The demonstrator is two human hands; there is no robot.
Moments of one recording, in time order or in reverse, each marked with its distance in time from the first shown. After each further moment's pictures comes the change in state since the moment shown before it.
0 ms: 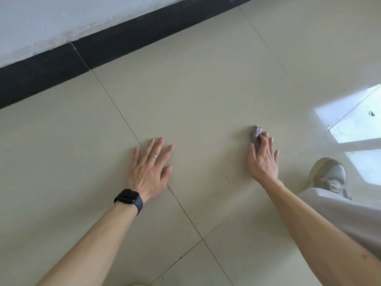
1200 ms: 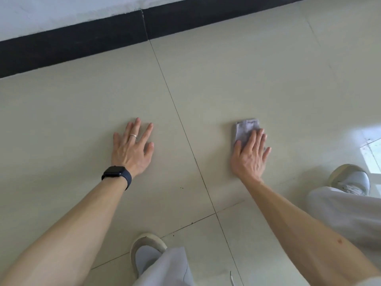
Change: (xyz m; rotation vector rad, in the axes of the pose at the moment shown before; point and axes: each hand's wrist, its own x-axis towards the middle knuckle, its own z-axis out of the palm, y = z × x) left_hand -0.092 -0.068 -0.017 -0.055 -0.046 -0.492; right_hand -0.071 -0.063 0.070 -0.166 0.009 -0.202
